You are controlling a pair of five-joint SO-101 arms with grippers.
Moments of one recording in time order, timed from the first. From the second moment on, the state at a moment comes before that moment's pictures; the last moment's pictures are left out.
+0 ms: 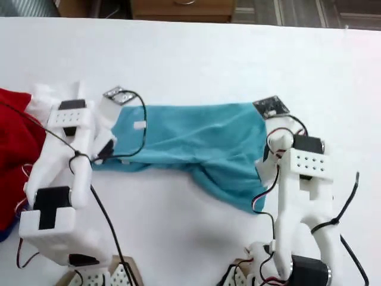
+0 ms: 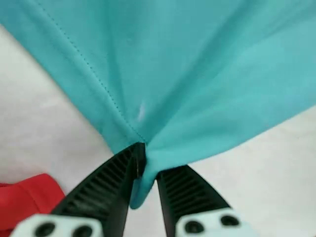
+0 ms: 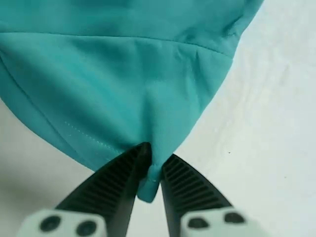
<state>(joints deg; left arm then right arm) -13.8 7.4 21.1 71.1 -36.8 6.5 -23.8 41.4 72.1 30.5</state>
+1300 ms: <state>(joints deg) -8.2 30.5 -18.9 70.3 -21.1 -2.4 7.7 4.5 60.7 21.1</state>
